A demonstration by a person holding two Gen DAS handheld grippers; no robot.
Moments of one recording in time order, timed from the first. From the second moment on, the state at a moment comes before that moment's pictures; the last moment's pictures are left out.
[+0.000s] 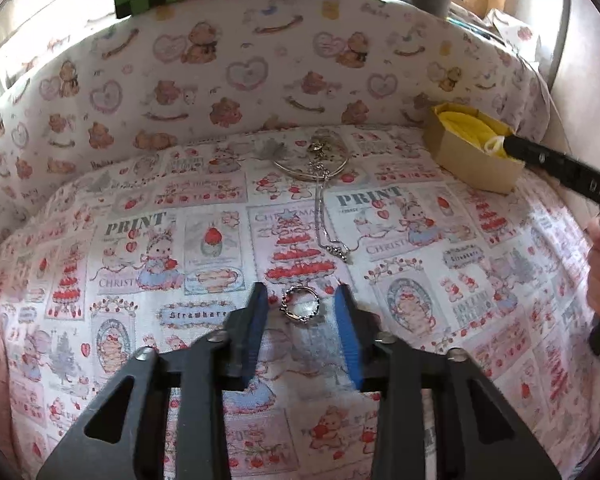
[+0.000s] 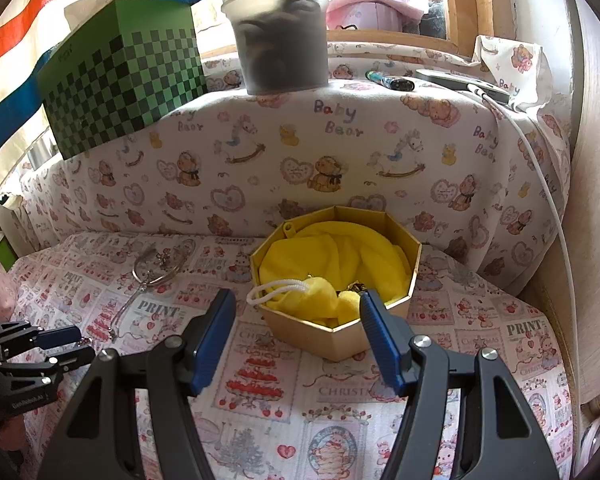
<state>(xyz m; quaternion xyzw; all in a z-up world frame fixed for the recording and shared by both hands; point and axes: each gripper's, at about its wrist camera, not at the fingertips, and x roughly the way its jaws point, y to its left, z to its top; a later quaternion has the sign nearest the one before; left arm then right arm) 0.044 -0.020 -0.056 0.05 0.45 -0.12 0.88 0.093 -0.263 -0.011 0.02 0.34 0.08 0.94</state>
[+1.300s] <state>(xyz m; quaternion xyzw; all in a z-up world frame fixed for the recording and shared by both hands) 0.112 0.076 -0.038 -0.08 0.43 -0.05 0.90 0.204 -0.122 -0.036 0.04 0.49 0.18 0.85</state>
